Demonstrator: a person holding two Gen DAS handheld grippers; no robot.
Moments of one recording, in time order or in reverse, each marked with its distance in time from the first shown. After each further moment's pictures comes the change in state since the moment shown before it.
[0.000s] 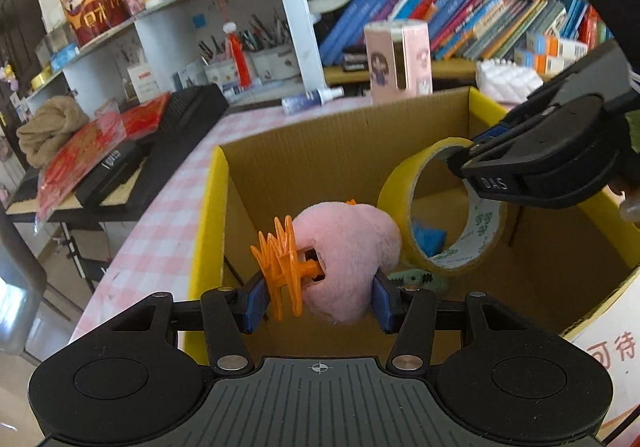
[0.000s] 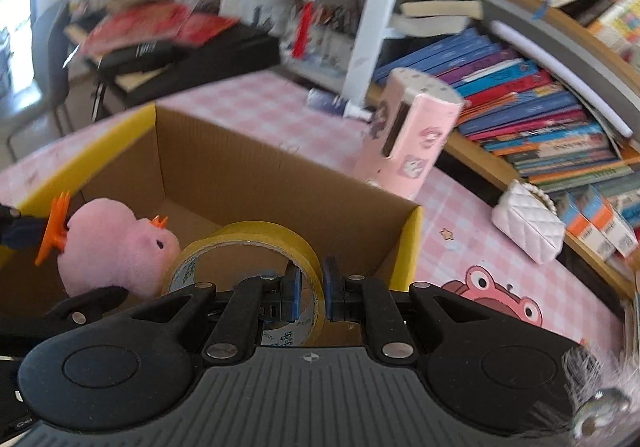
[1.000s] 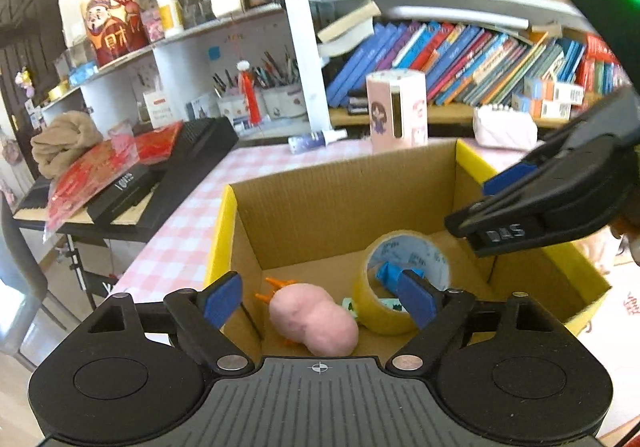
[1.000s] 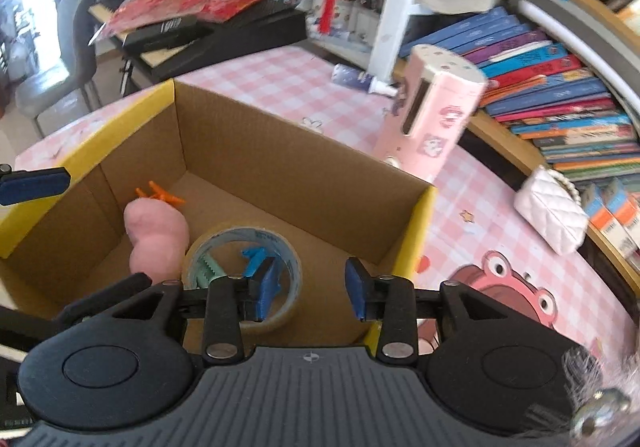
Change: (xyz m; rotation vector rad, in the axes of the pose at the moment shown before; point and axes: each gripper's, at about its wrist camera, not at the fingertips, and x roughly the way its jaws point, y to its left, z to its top) left arm -0.038 -0.007 0.003 -0.062 -0.130 0.008; right arm -0.027 -0.016 -0.007 0.033 0.025 0.073
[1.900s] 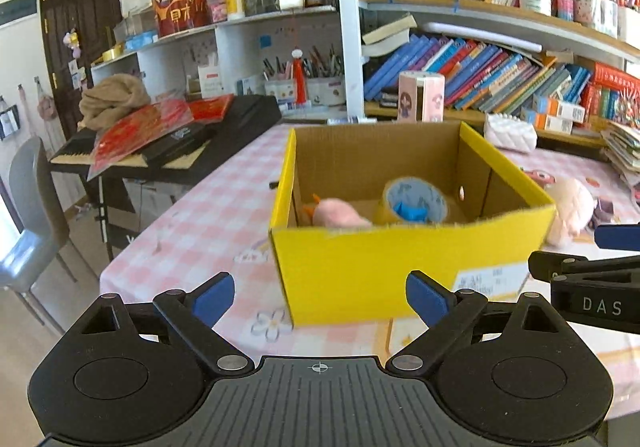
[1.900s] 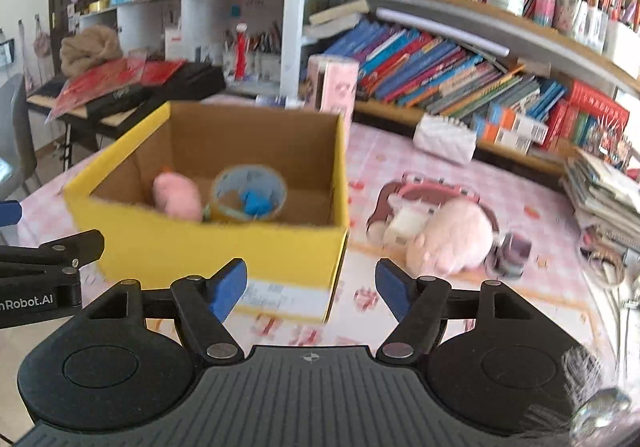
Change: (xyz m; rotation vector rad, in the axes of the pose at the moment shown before) left arm -0.091 0.022 -0.073 -0.125 0.003 0.046; right arm -0.110 0.068 -0.128 0.268 -0.160 -0.210
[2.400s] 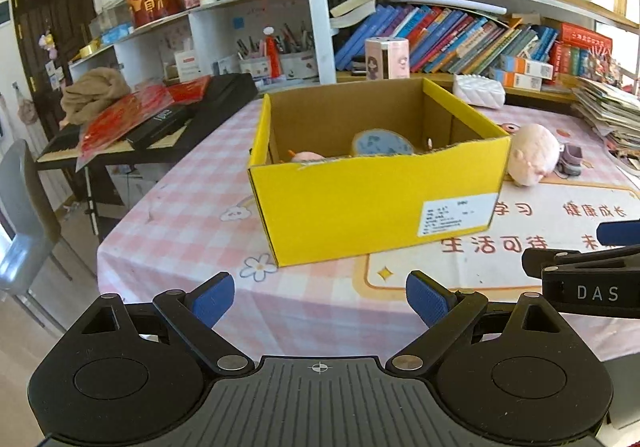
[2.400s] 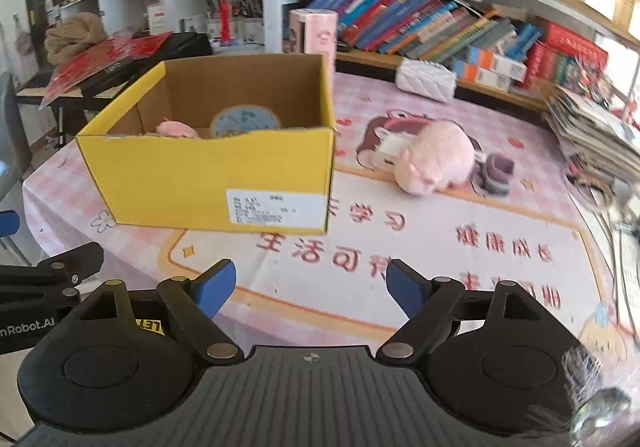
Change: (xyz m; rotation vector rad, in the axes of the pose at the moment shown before) left arm -0.030 -0.007 -0.032 0.076 0.063 -0.056; right arm -0.031 -0.003 -0.047 0.107 0.104 -0.028
